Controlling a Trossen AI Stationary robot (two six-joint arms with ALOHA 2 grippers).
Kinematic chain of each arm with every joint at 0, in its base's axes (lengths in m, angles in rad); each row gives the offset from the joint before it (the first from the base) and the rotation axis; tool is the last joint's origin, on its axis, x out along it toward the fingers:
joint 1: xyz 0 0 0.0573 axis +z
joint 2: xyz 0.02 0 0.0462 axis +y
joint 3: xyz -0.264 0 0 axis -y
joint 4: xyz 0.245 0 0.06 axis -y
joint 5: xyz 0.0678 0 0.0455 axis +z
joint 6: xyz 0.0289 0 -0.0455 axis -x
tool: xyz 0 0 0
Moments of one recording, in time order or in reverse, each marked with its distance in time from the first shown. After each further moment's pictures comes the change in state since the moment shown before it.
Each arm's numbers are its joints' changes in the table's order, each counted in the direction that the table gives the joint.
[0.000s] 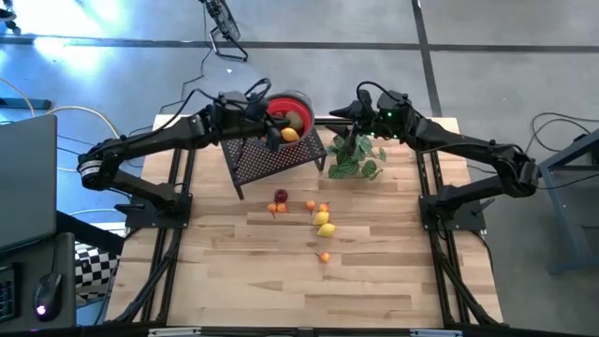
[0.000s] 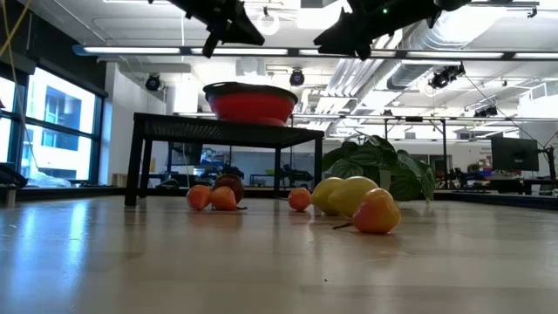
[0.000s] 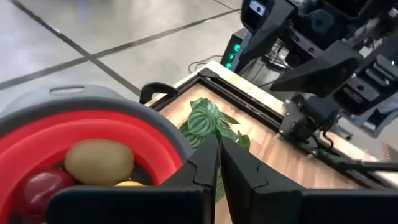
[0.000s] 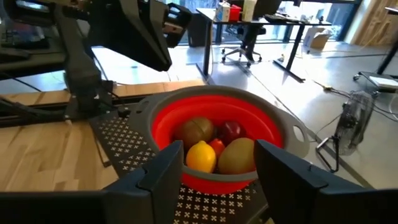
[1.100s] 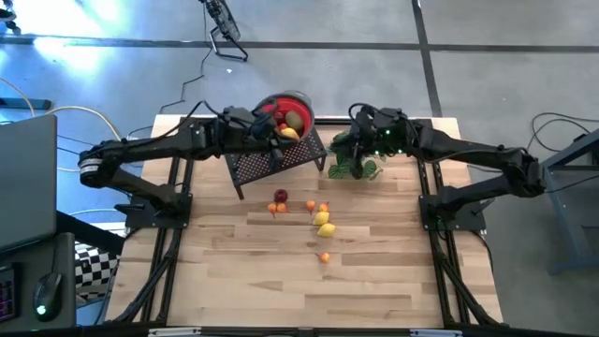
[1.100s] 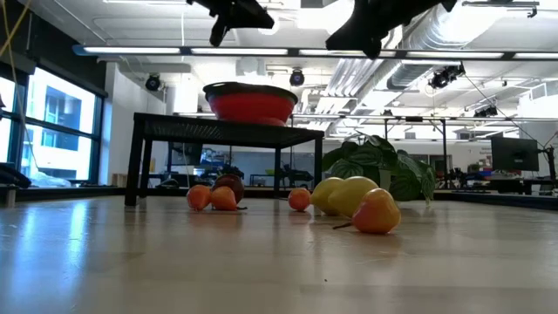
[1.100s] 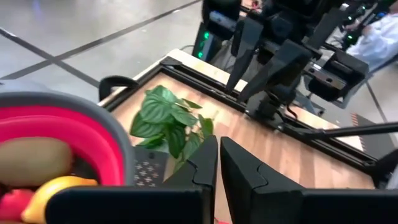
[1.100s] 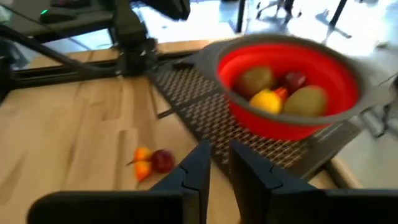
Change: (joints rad) left arm -0.152 0.000 0.000 0.001 0.010 -0.036; right arm 0.155 -0.064 0.000 -0.253 -0.024 -0.070
